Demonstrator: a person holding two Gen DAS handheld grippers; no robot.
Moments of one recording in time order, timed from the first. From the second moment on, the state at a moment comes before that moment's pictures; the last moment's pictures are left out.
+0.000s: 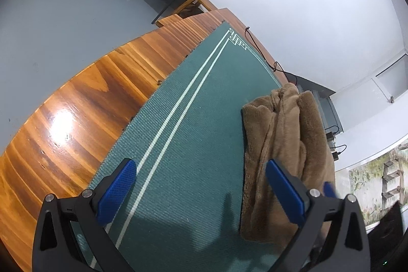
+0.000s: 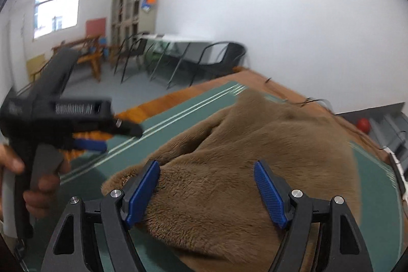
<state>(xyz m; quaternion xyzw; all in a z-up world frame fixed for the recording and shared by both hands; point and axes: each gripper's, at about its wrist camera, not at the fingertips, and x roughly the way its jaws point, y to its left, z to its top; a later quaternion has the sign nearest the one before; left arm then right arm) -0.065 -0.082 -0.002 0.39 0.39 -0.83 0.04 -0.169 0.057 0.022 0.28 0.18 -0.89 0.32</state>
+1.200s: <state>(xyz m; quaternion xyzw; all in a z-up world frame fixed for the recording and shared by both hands) -0.150 -0.012 0.054 0.48 0.28 -0.83 -0.08 -0.185 0.283 0.036 0.35 -0.11 -0.88 0.30</state>
